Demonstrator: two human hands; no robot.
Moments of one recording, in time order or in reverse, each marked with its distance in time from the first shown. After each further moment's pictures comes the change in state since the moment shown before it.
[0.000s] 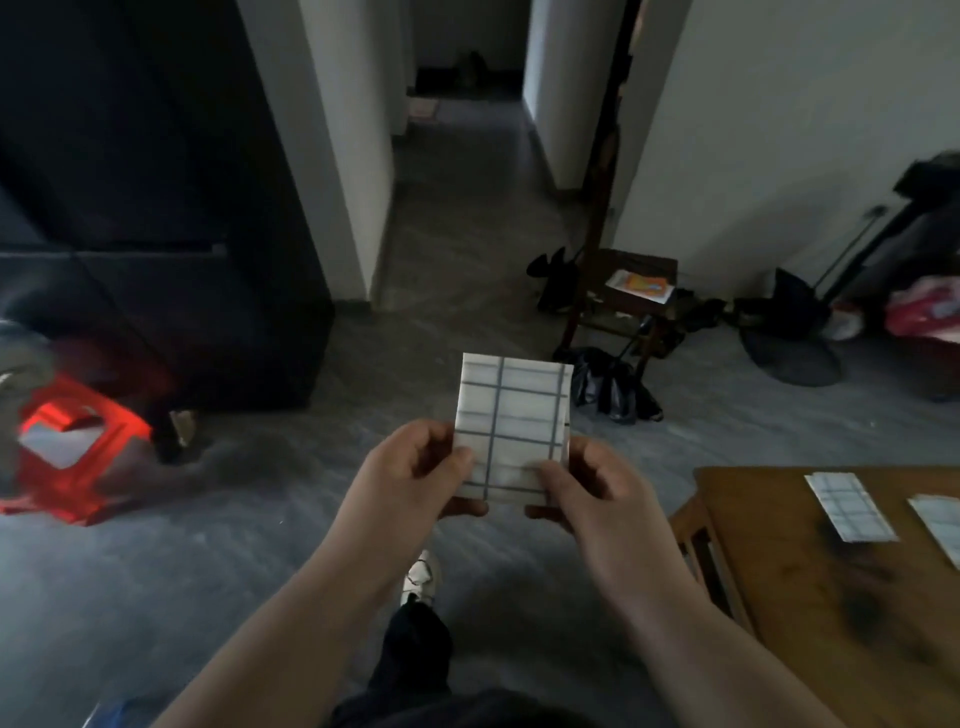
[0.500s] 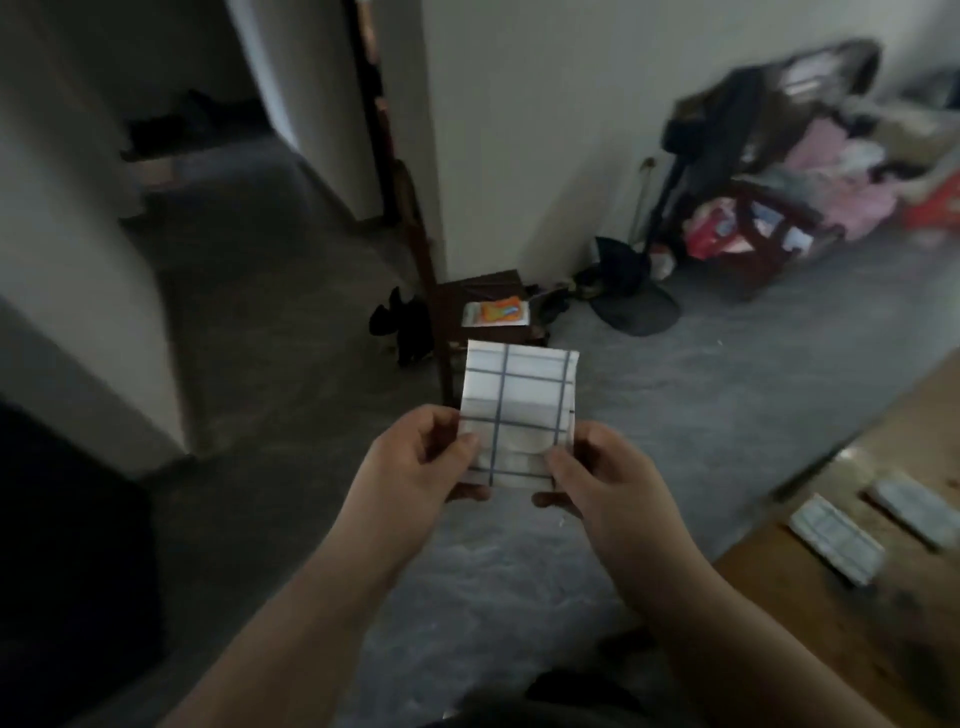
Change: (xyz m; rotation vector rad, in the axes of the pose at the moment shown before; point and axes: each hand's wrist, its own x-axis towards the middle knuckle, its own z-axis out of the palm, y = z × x) left_hand 0.377 0.107 0.126 0.185 -0.542 0.051; right_hand 0.306 -0.056 -0.080 0.194 0.542 0.035
